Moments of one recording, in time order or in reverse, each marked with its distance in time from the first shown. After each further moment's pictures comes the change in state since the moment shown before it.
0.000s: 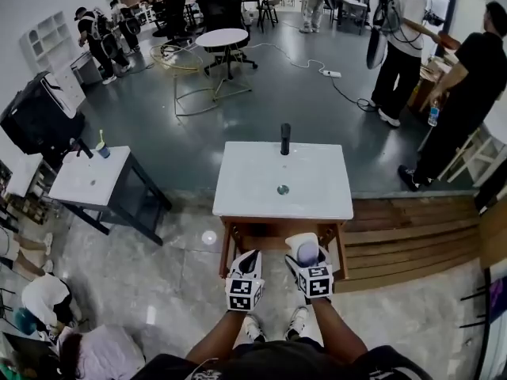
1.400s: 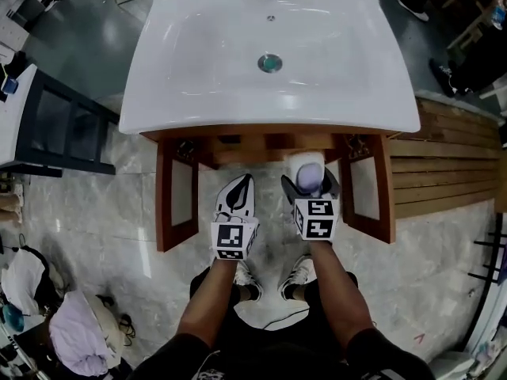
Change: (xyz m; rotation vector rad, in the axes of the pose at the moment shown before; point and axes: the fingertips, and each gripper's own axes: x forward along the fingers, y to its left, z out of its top) left arm 0.224 0.045 -0.279 0.050 -0.067 -0.041; right arm 0.266 -0.117 -0.222 0.039 0.056 -0.129
